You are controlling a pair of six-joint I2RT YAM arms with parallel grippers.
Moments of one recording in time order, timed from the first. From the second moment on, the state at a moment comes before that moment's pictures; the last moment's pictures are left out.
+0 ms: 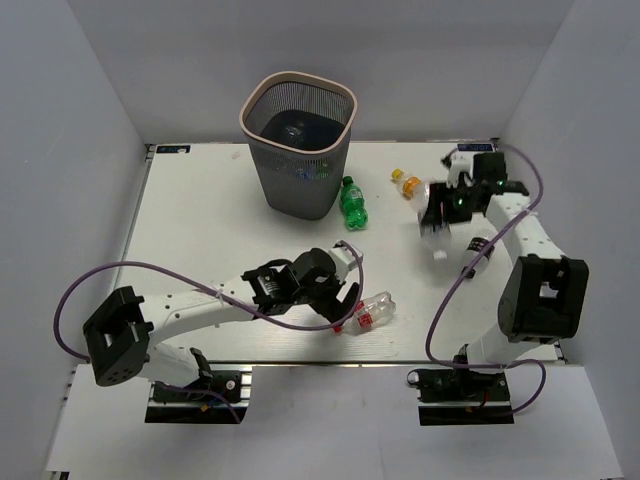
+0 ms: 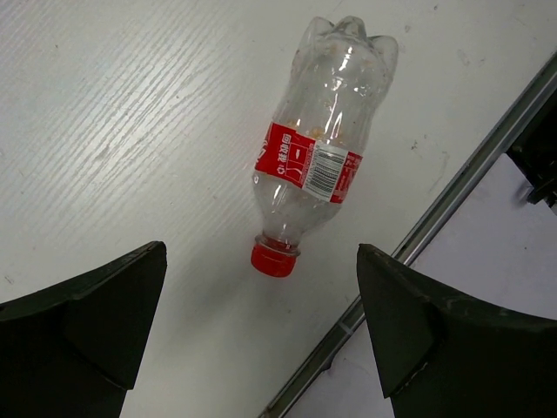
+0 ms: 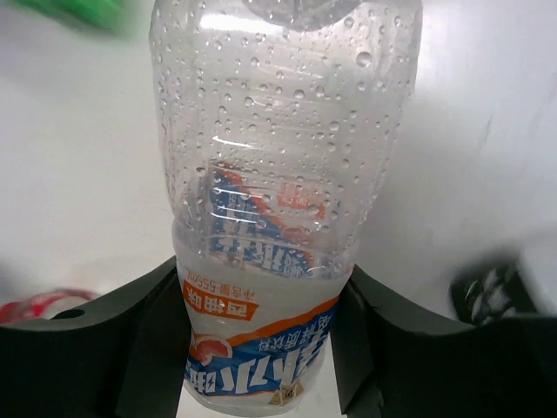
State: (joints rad) left arm -1.08 1.37 0.90 -0.27 -0.02 -0.26; right arm -0.02 1.59 1.17 -0.67 -0.36 -0.14
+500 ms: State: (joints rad) left arm -1.15 1.38 0.86 -0.24 -0.04 -0.32; right arm 0.12 1.74 1.77 0.14 -0.97 0.27
